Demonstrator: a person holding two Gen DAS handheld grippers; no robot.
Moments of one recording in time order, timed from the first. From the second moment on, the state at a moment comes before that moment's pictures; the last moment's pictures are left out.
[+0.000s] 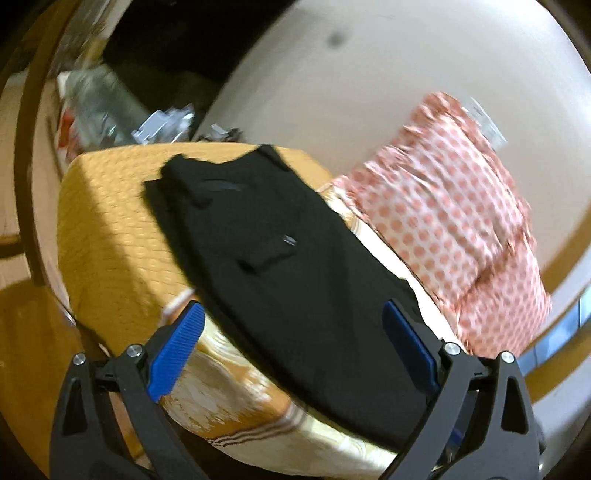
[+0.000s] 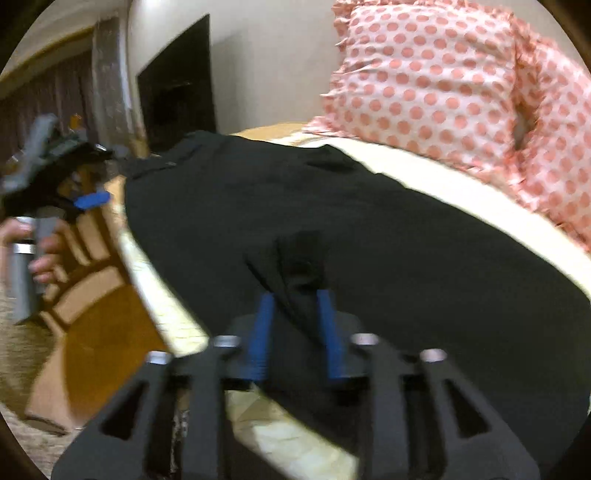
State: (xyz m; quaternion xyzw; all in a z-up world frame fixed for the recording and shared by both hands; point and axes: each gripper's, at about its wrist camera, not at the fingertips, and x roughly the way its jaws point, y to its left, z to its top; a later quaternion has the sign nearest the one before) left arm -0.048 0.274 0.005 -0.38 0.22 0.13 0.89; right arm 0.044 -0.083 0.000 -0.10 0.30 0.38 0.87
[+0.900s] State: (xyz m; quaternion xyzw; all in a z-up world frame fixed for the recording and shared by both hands) left arm -0.018 0.295 -0.003 -0.46 0.25 0.11 0.84; right arm 0.039 -0.111 0.012 -0.02 0.29 0.41 0.86
